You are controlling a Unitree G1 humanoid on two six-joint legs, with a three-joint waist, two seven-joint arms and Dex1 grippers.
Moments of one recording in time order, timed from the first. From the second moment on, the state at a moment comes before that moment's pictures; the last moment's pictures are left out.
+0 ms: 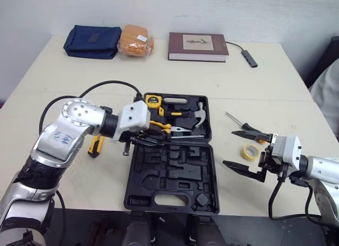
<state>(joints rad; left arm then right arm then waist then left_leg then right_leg) -0.71 0.83 -0.29 -0.27 -0.28 0.54 -1.16 0.02 -0.77 -0.21 -0.31 0.49 -0.02 1.10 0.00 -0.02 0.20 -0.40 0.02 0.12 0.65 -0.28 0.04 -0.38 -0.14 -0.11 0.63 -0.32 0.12</state>
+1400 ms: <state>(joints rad) -0.73 0.72 -0.50 -0.25 0.10 0.56 -1.12 0.14 -0.73 -0.22 -0.31 0.45 -0.12 1.05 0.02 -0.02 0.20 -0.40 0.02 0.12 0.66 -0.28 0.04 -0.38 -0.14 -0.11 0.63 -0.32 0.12</state>
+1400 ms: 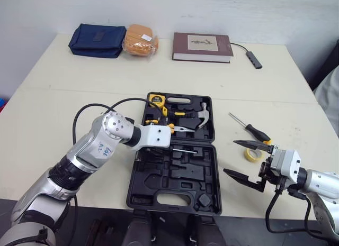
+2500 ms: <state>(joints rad) -0.61 0.54 -0.16 -0.05 -0.23 0.32 -1.14 0.13 -0.73 -0.21 -0.31 0.44 -0.12 1.06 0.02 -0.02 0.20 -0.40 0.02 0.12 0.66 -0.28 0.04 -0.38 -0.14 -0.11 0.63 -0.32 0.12</state>
